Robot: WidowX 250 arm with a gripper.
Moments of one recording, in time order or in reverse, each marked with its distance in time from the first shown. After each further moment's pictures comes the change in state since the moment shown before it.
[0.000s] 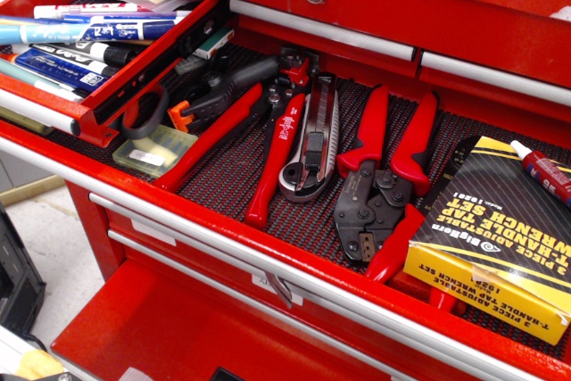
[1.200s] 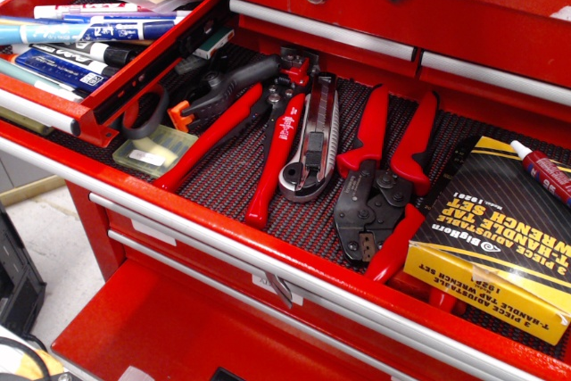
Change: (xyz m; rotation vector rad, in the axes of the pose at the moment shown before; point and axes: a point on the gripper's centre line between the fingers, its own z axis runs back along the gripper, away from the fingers) arm 0.025 -0.210 0.036 0.047 0.071 0.599
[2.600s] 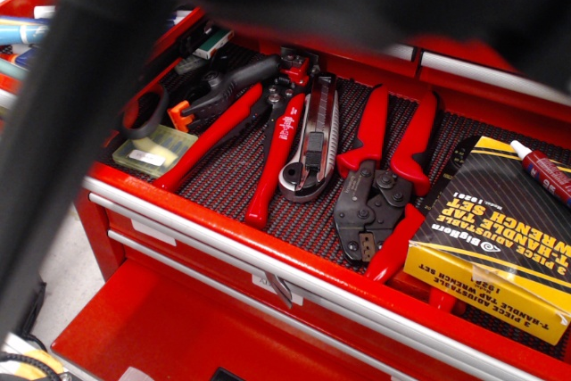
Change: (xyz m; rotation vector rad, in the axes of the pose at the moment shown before) arm -0.132 -0.119 -0.036 0.132 -0.191 0.079
